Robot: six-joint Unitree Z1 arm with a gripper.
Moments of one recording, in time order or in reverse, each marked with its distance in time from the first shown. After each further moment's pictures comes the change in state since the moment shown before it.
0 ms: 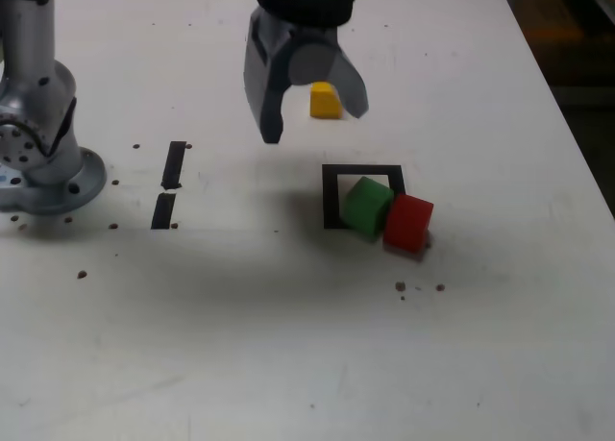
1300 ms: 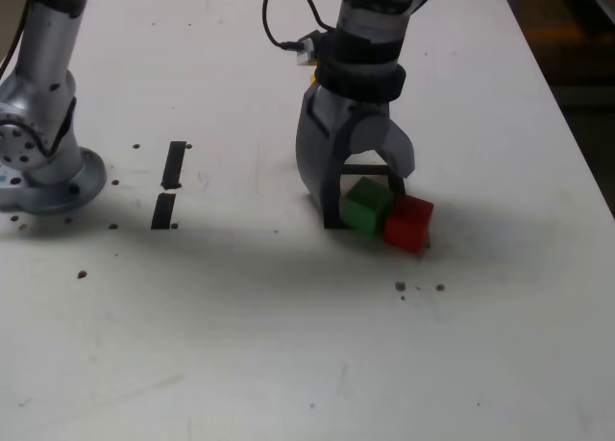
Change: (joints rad) arm 0.011 0.195 0.023 -0.233 -0.101 -0.057
